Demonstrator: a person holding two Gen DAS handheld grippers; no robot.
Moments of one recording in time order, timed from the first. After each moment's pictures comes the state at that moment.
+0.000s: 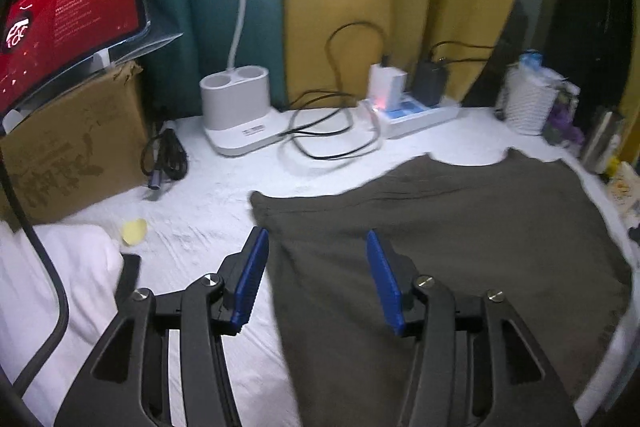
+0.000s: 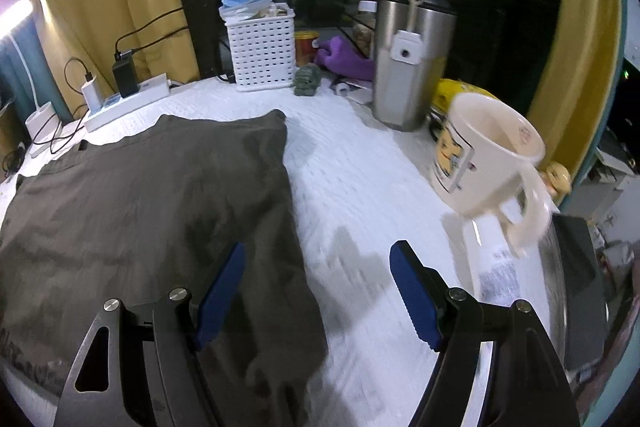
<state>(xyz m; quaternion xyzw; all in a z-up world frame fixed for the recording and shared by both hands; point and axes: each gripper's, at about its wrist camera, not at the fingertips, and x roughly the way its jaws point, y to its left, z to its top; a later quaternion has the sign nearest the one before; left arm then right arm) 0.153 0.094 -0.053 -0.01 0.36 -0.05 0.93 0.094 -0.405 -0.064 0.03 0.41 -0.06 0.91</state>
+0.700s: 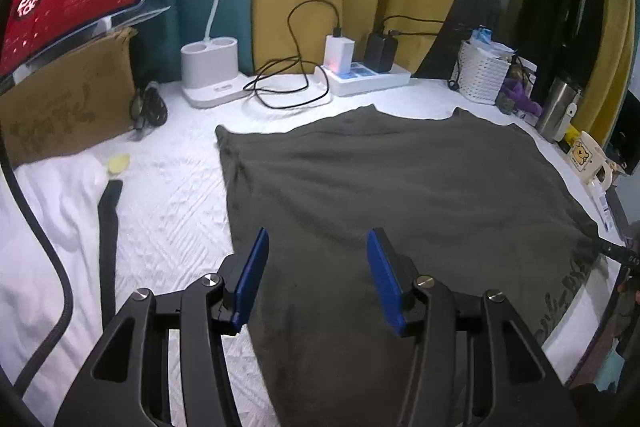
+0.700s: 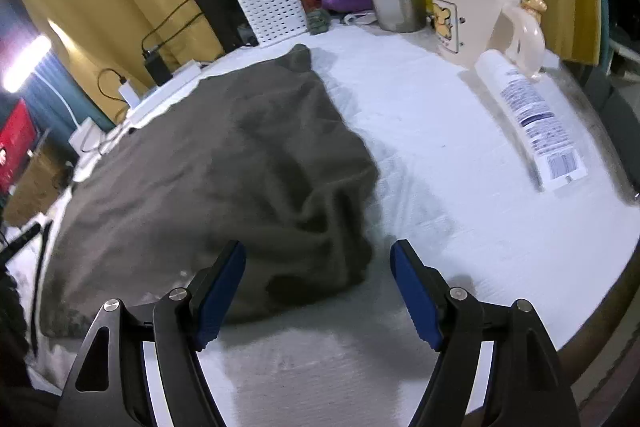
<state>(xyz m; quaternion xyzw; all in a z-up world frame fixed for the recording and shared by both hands) 0.088 0.081 -0.067 -0.03 0.39 -0.09 0.92 0.014 -0.390 -0.103 0.19 0.43 -0.01 0.88</state>
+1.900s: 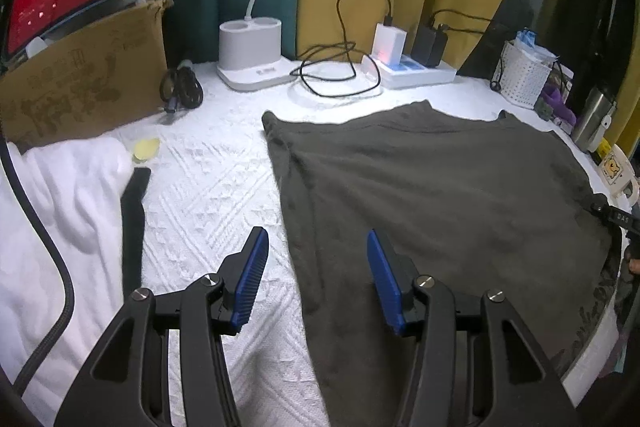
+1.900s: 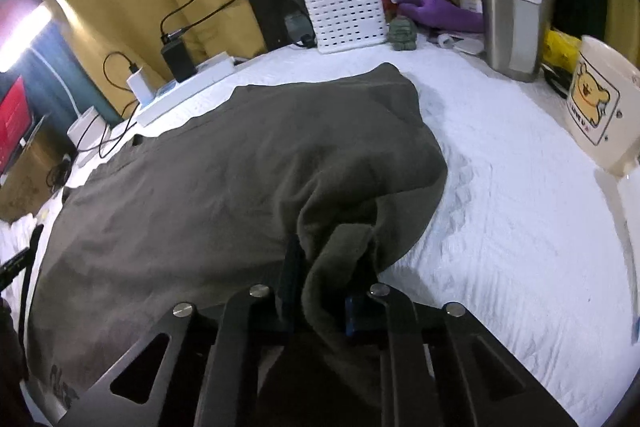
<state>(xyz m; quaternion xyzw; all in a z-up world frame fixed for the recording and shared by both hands) 0.110 0.113 -0.084 -0.03 0.40 -0.04 0.92 0.140 -0.338 -0.109 0.13 0.43 0.04 0.89</state>
